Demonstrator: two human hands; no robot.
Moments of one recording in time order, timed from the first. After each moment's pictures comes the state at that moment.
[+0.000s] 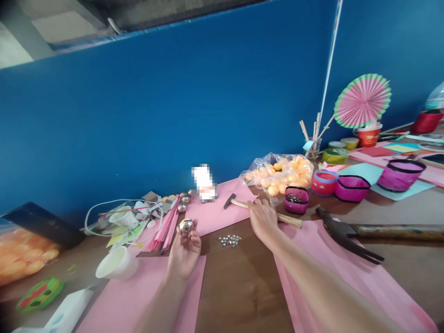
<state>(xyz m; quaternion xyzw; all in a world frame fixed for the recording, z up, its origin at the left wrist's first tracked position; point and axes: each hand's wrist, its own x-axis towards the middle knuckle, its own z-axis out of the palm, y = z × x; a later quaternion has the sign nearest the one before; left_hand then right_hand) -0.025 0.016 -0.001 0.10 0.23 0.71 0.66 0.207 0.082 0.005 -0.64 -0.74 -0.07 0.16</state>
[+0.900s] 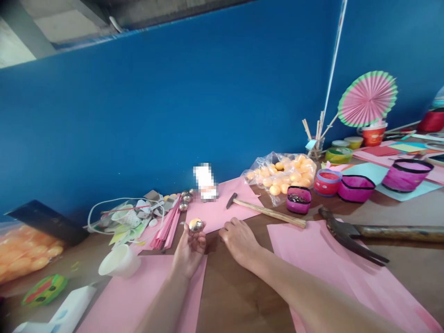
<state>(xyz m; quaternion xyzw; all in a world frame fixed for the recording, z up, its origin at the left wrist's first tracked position) -0.013 0.018 -0.001 0.13 0.36 0.68 0.63 0.150 0.037 0.004 -0.43 -0.89 0.02 0.15</state>
